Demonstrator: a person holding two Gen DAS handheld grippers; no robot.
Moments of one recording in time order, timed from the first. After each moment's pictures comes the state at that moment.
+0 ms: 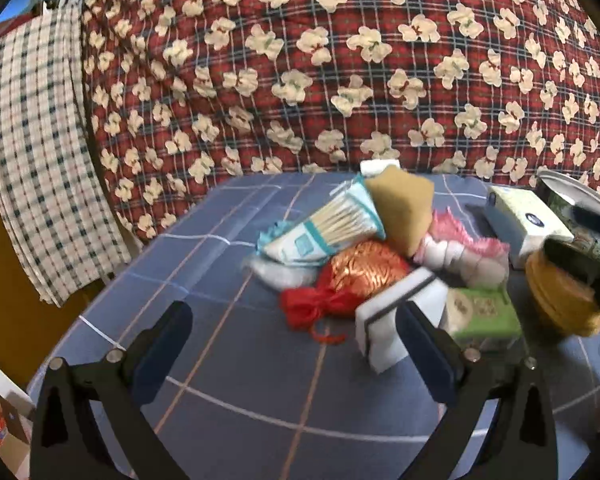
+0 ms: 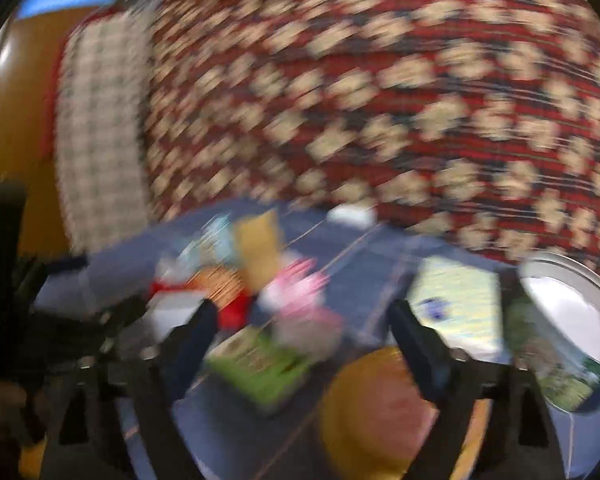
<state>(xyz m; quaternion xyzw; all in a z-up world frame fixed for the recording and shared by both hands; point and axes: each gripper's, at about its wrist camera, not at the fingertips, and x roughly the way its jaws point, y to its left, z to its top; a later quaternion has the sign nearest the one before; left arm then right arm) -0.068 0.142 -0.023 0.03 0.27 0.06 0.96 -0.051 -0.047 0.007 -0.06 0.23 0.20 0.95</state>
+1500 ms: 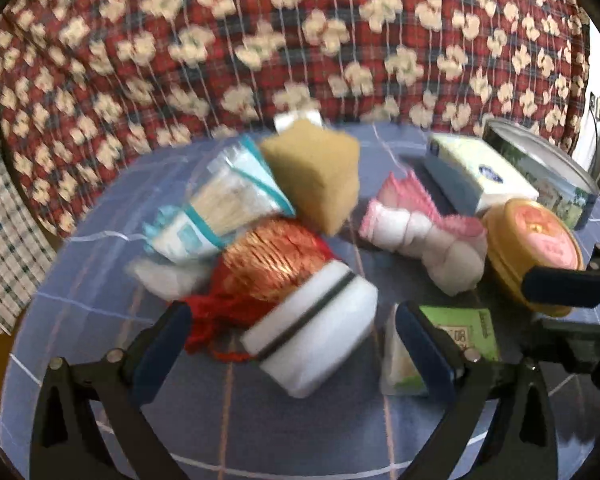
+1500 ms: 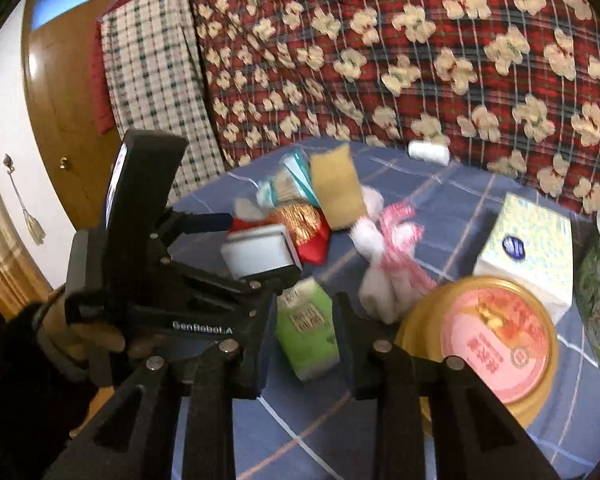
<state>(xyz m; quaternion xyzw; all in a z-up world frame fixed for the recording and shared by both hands) -0.012 0.098 -0.039 0.05 0.37 -0.08 0.92 -0.051 -0.053 -0.013 -0.02 0.35 0.32 0.88</state>
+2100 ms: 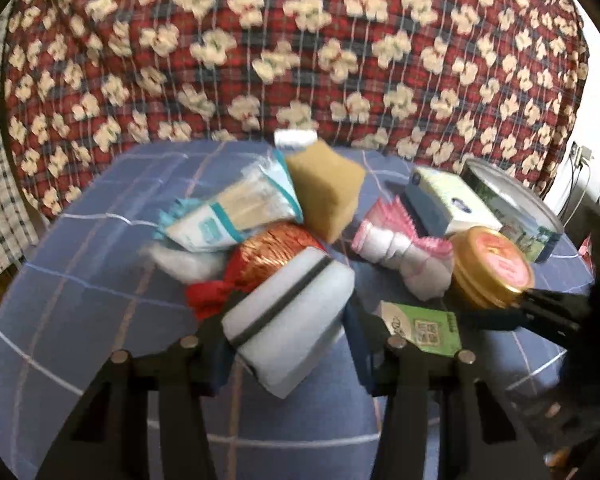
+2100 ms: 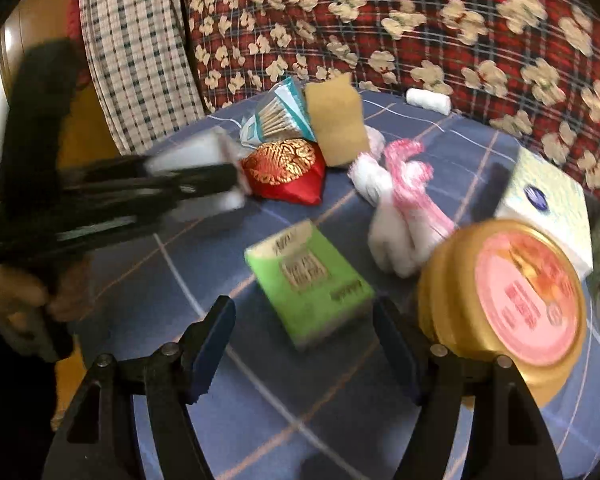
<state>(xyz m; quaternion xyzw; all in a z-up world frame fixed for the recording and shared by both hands) -0.043 0.140 -0.016 -0.03 0.34 -0.12 0.93 -0.043 -0.026 -0.043 -0.08 0.41 0.28 0.86</state>
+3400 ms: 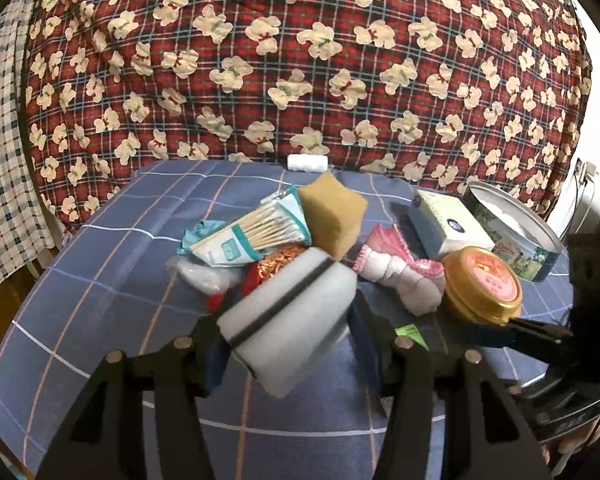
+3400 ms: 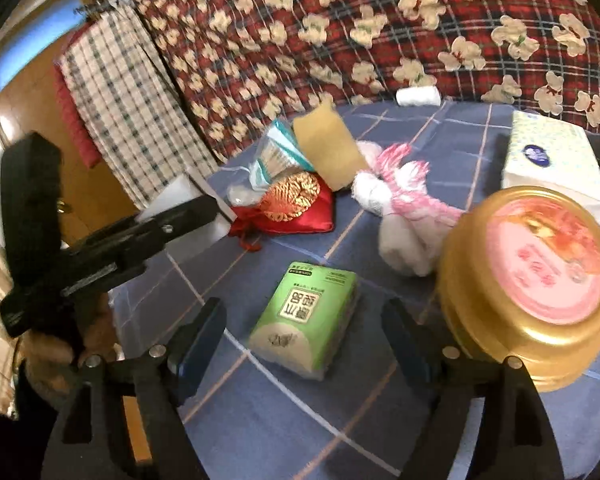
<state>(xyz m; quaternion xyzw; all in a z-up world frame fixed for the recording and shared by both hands) -0.054 0.142 0.002 -0.04 0.32 -0.09 0.94 -0.039 -0.043 -0.040 0.07 0.41 0.29 0.86</state>
